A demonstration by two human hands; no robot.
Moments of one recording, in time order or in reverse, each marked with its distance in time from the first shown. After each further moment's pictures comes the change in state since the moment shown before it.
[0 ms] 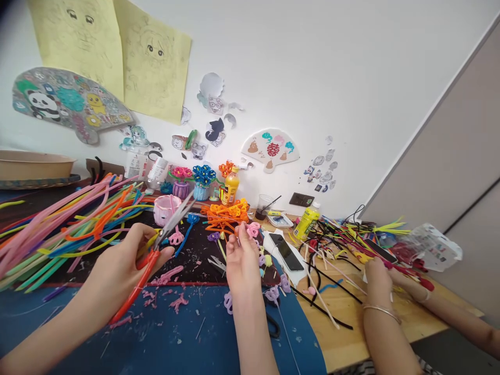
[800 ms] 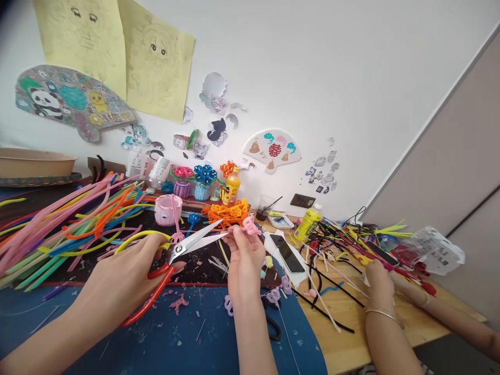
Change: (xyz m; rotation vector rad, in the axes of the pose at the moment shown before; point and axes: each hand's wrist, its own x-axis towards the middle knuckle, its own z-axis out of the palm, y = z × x) left_hand -0.007 -0.011 0.014 0.485 0.006 0.291; right_hand -0.012 0.001 0.010 -0.151 -0.055 -0.256
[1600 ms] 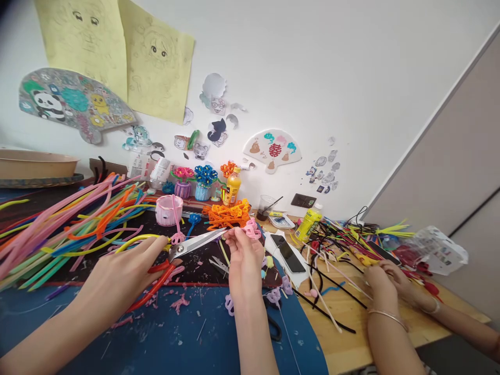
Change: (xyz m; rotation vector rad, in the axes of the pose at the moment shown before) left_hand 0.000 -0.013 0.005 0.099 0.066 0.158; right_hand 0.002 -0.001 -0.004 0.029 -0.006 0.086
